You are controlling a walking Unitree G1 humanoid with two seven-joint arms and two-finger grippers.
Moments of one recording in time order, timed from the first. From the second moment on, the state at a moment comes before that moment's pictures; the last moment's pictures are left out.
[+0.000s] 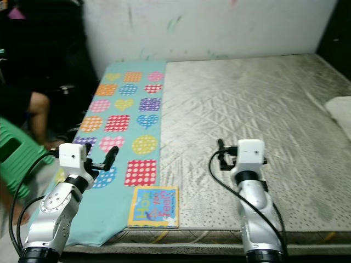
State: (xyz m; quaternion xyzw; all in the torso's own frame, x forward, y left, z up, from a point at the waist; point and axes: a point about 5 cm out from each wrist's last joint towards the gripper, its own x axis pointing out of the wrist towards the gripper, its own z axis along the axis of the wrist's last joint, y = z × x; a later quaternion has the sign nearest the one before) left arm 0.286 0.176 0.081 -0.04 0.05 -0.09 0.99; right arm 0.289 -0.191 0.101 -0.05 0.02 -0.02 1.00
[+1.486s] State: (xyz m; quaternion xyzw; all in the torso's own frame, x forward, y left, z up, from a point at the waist) left arm 0.270 0.194 0.077 -0.05 0.05 -0.03 1.00; right arm 0.306 -0.168 0.099 -0.05 0.03 0.06 1.00
